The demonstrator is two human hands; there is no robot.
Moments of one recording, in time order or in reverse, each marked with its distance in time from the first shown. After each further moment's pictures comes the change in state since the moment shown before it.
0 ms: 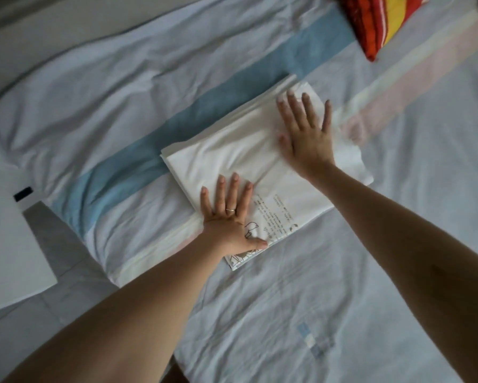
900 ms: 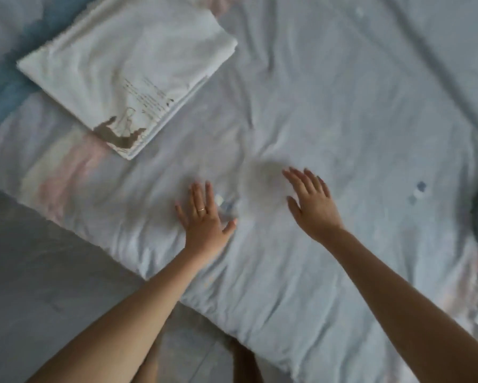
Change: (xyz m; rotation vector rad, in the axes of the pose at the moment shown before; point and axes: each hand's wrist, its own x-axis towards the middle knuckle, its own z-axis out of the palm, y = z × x) left_hand -0.158 0.173 0.208 -0.156 0.274 0.045; right_hand -0.473 0.066 0.023 0.359 -0.246 0.370
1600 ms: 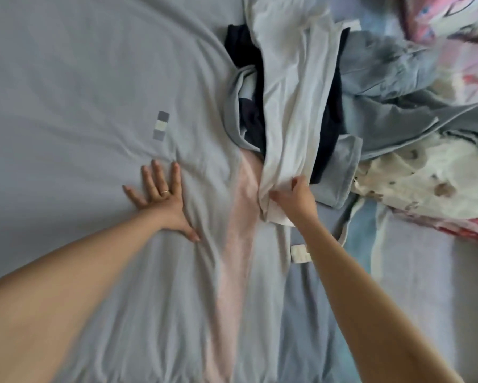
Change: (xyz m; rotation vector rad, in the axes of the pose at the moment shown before) left_hand -0.056 0.377 0.162 0.532 -0.666 0.230; right_hand -0.286 0.361 -0.013 0.667 0.253 1.132
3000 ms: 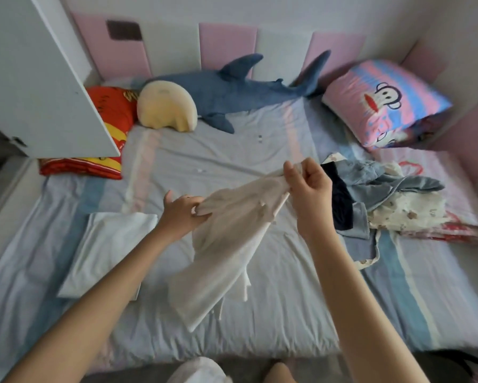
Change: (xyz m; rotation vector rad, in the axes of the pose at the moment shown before) left_hand -0.407 -0.339 -0.290 -0.198 0.769 0.531; right_hand -0.563 -0.387 -0.114 1.122 0.303 -0.712
